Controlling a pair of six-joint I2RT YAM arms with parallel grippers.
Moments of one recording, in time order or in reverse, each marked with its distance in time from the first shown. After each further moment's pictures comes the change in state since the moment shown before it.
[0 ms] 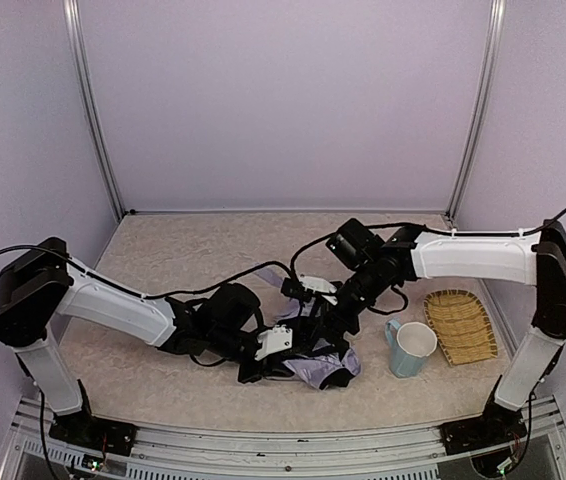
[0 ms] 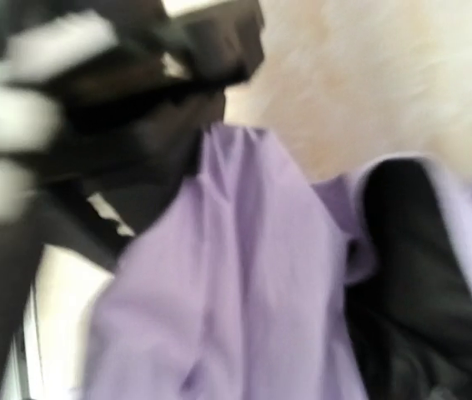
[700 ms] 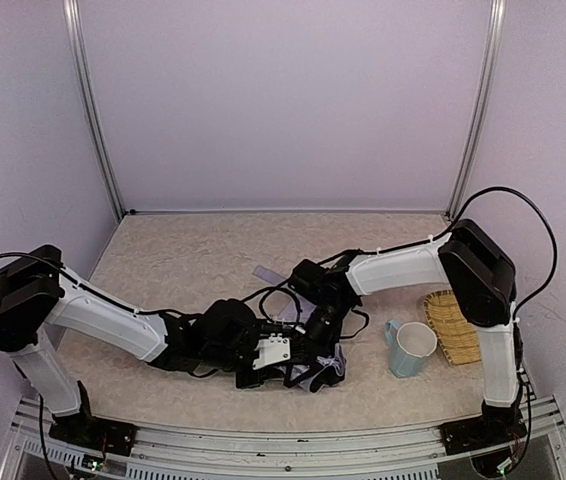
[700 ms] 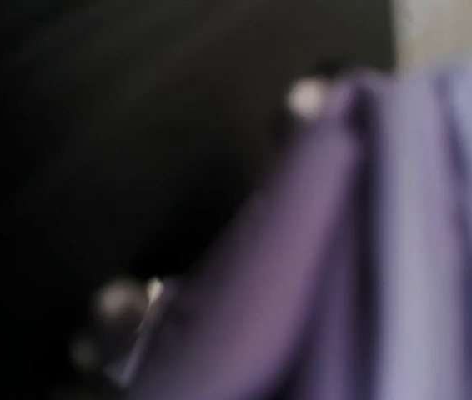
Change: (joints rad) left arm -0.066 -0.045 -0.093 0.105 -0.259 0.018; right arm 0.059 0.389 0.209 -0.120 -0.287 -0.053
